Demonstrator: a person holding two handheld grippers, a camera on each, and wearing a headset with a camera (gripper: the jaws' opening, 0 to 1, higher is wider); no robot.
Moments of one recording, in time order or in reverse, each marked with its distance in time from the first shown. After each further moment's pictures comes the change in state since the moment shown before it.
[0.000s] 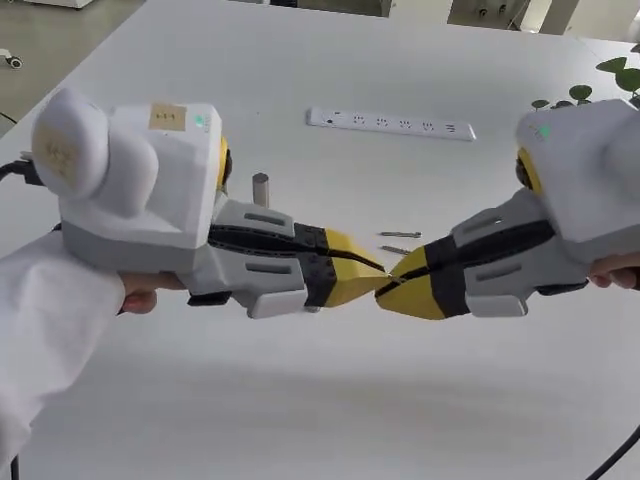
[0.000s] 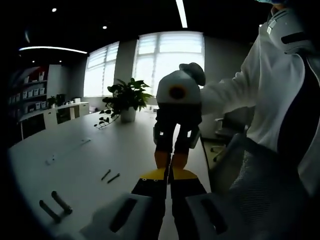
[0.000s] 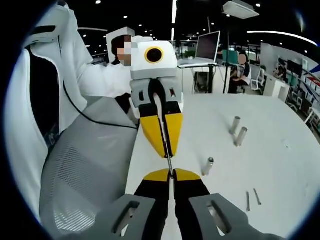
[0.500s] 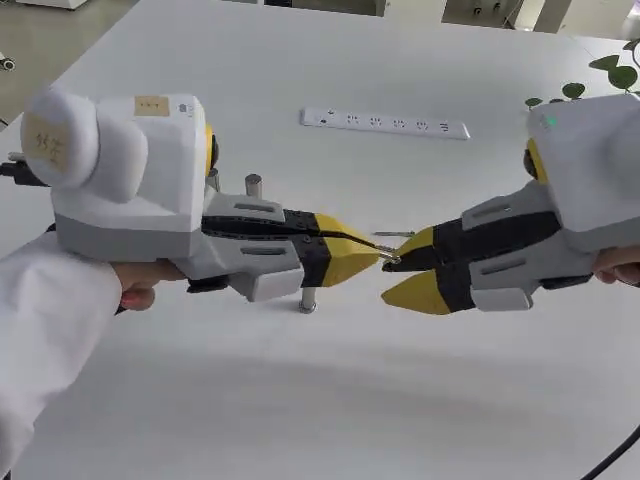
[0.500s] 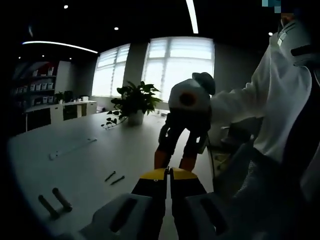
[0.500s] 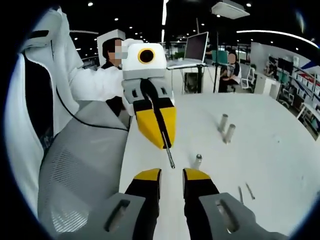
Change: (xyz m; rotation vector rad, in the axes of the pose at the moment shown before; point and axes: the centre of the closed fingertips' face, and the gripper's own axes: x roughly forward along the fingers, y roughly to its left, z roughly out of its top) left arm 0.003 0.010 0.010 -0.065 -0.046 0.055; right arm -0.010 -0.020 -0.005 0.036 -0.016 -0.079
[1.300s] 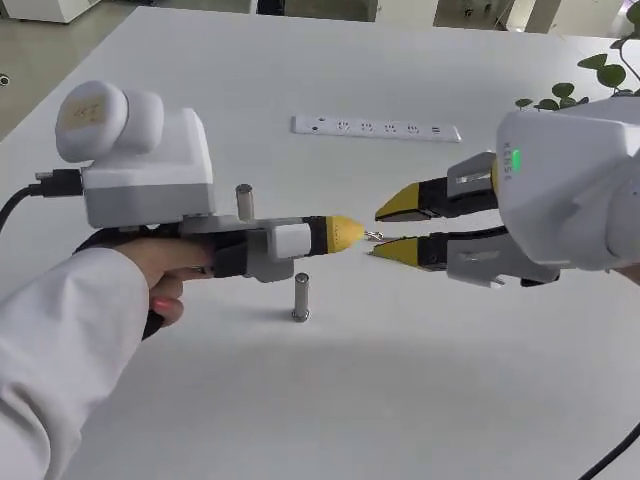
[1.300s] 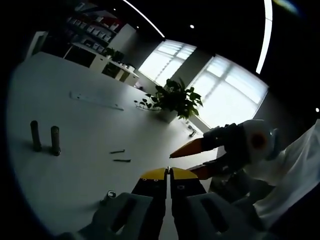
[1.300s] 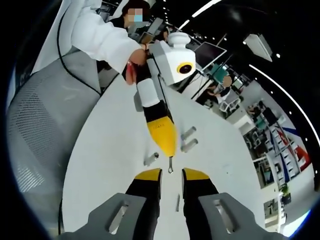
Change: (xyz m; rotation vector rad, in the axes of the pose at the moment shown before) left arm 0.008 0.051 -0.006 -0.598 -0.077 0.220; right arm -0.021 -0.046 0.016 -0.483 0.134 -0.347
